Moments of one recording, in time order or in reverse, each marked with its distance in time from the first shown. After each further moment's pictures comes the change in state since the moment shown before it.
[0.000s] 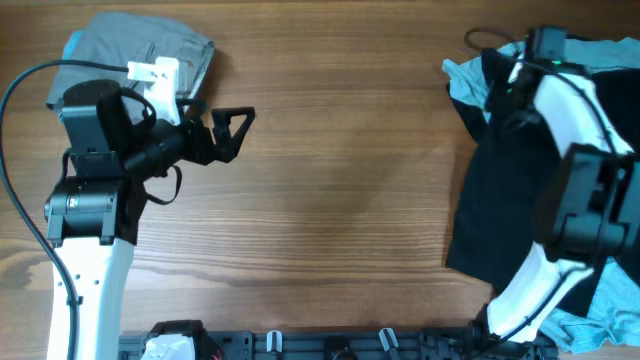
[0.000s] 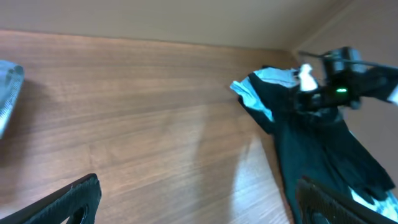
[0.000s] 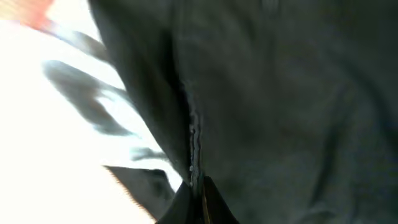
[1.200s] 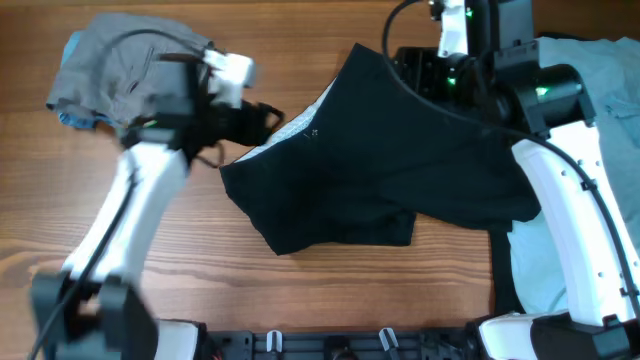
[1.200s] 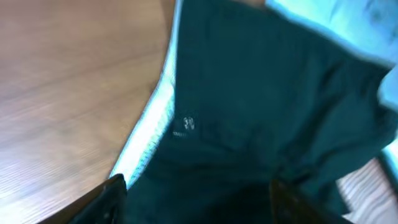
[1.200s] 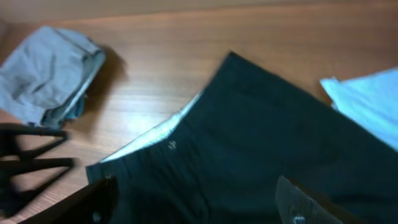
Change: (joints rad) left arm -0.181 0.468 0.015 0.119 -0.121 0.186; right arm 0.465 -0.491 0.149 -0.282 -0.154 0.090
